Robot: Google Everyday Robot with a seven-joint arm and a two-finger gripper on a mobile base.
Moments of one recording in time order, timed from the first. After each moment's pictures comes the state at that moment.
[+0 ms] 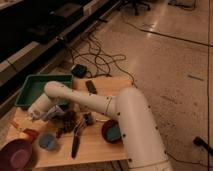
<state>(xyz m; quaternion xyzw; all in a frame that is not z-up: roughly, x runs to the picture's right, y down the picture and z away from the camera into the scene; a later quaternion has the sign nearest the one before) -0.424 0.181 0.722 0.37 -0.58 -0.70 0.17</state>
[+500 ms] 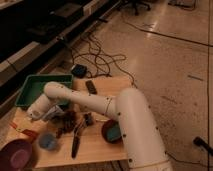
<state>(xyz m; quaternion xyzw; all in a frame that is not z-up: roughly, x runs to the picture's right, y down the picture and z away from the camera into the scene) -0.423 0.178 0.718 0.37 -0.58 -0.70 0.18</state>
